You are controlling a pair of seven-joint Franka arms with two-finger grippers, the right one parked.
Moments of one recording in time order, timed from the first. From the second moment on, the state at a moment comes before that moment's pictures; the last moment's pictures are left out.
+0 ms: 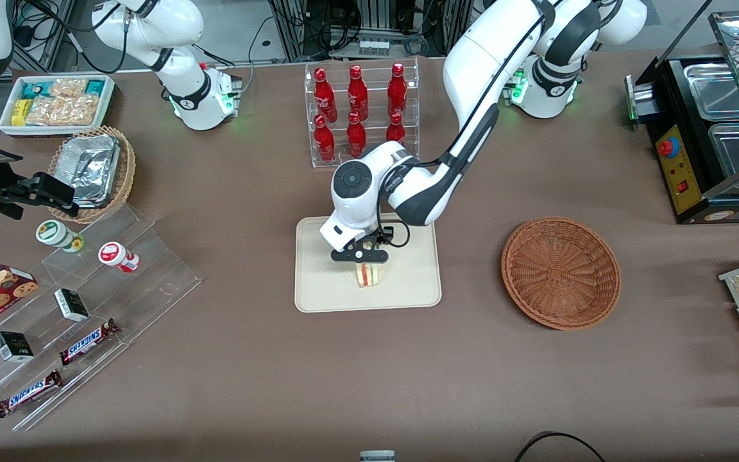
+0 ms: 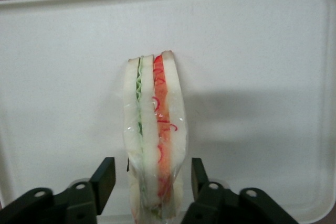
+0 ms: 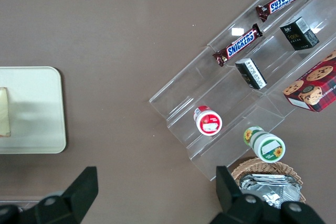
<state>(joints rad) -0.74 0.80 -0.12 -1.34 0.09 2.12 -0.84</state>
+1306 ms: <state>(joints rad) -0.73 0.18 0.42 -1.61 0.00 1.76 -0.30</state>
